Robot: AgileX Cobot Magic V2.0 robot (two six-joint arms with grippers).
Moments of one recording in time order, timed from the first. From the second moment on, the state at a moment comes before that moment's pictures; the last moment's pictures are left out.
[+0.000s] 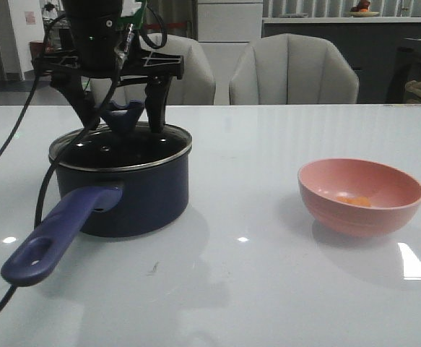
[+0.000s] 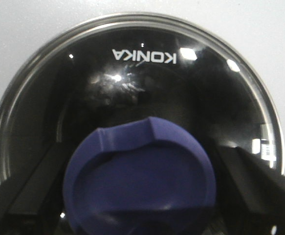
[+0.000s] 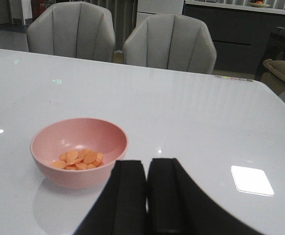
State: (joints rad) left arm -0.50 2.01 -1.76 0.11 1.05 -0.45; right arm 0.09 -0.01 0.03 0.07 0.10 -0.10
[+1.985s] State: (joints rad) left arm 0.09 1.66 -1.08 -0.02 0.69 -0.09; right arm 0.09 -0.01 0.03 0.07 0.10 -0.10
